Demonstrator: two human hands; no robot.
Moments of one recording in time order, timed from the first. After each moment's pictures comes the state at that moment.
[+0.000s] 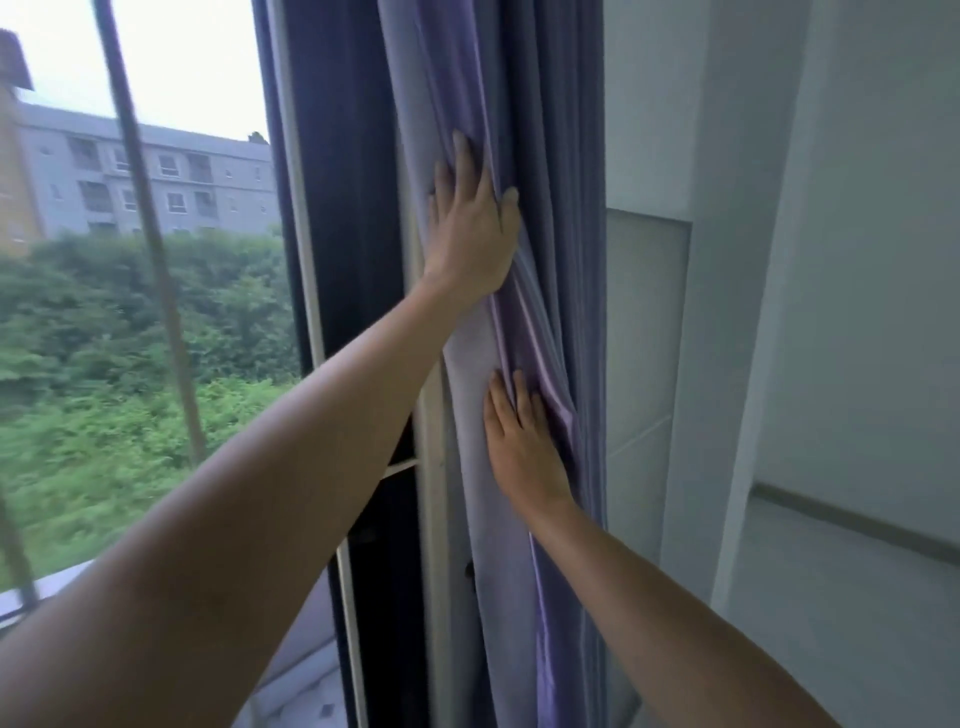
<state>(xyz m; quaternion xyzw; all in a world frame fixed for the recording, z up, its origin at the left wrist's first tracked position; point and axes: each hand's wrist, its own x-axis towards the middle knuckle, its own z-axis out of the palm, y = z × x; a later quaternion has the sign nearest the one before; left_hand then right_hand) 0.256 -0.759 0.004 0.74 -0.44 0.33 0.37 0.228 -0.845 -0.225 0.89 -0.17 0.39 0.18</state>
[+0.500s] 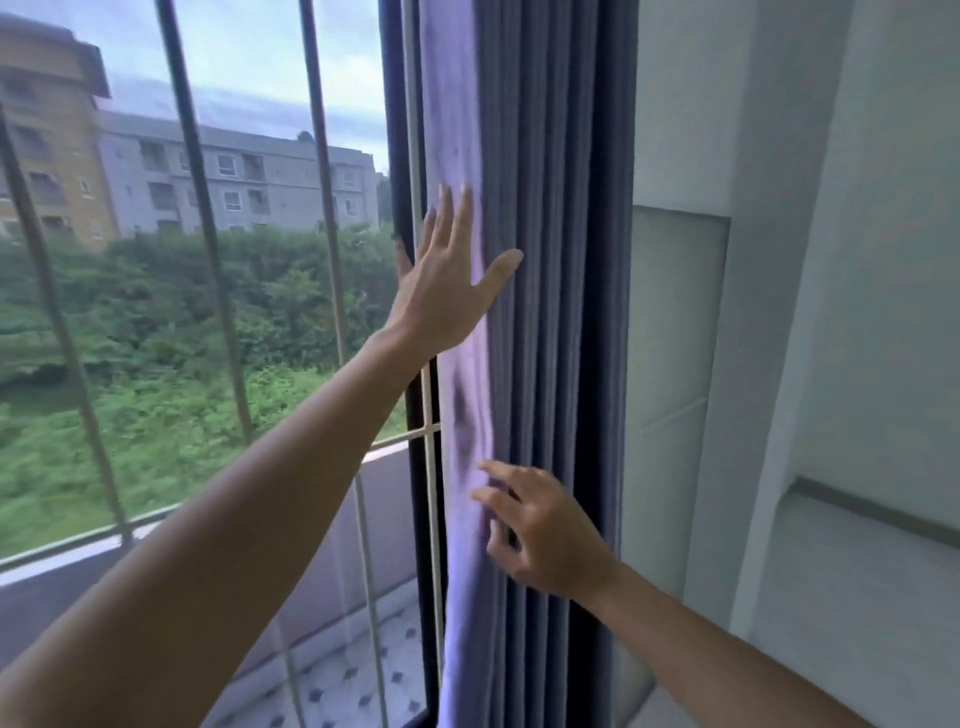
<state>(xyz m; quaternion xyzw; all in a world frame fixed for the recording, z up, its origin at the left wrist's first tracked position) 0.188 -0.585 -0.044 0.76 -0.43 0.34 0.34 0.081 -0.697 -0.259 0.91 0.15 0.39 -0.02</state>
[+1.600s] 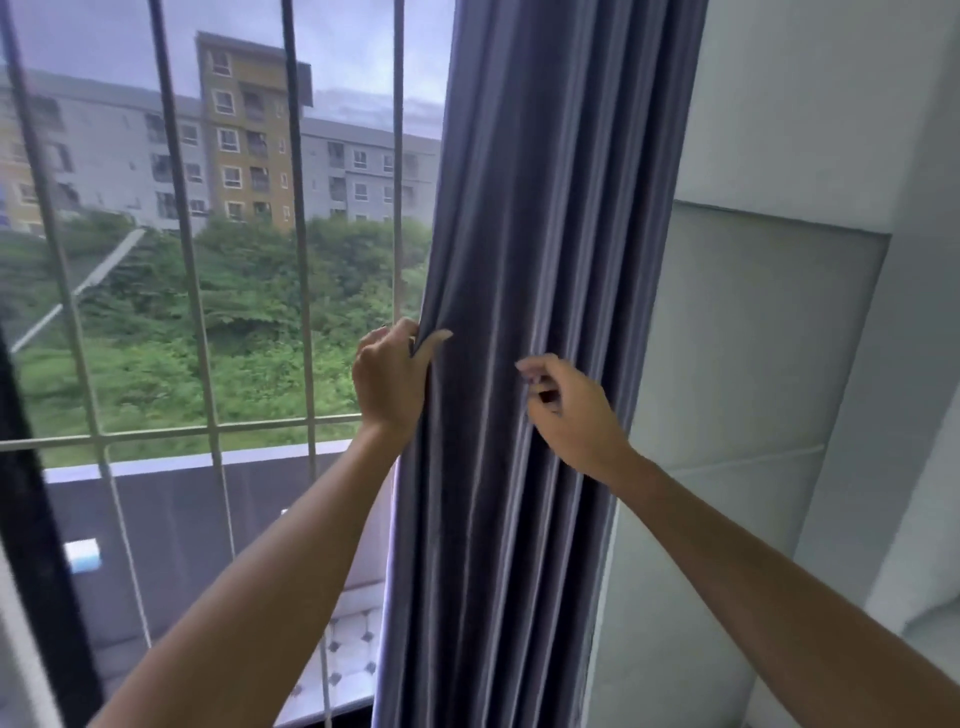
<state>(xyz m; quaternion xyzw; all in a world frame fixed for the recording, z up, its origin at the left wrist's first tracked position) 0.178 -0.547 -0.152 0.75 -0.13 0.52 0.37 0.093 -0.744 -0.166 0.86 0.16 0.30 -0.38</state>
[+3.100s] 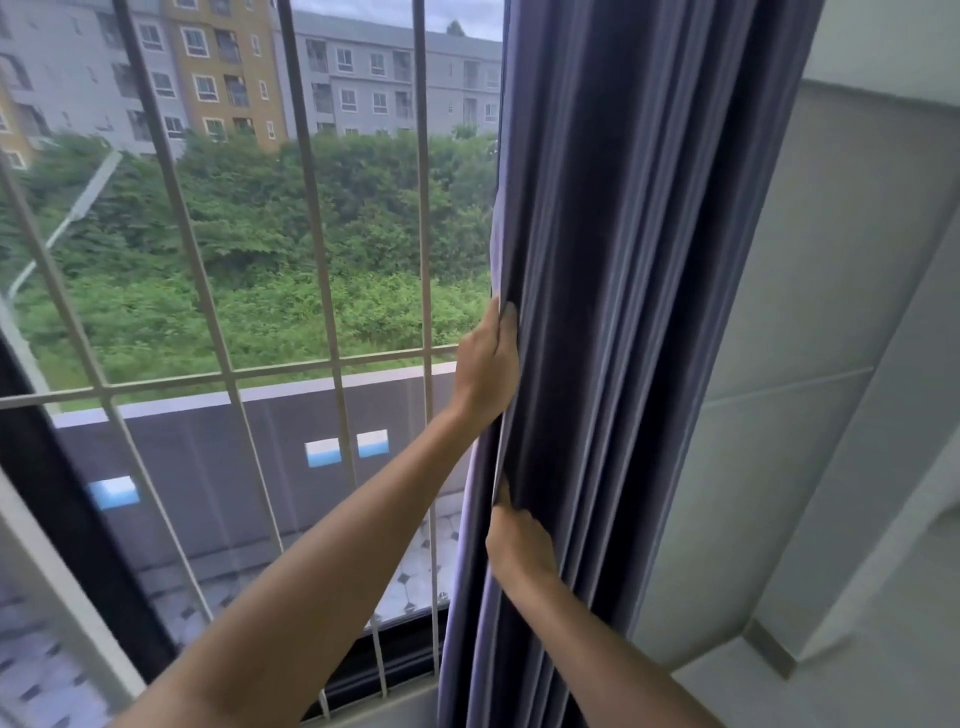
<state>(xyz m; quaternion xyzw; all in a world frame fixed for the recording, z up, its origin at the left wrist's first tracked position) 0.193 -0.587 -0.210 0.73 -0.26 0.22 0.59 0.123 -0.634 -0.369 0.98 -0.11 0.06 -0.16</state>
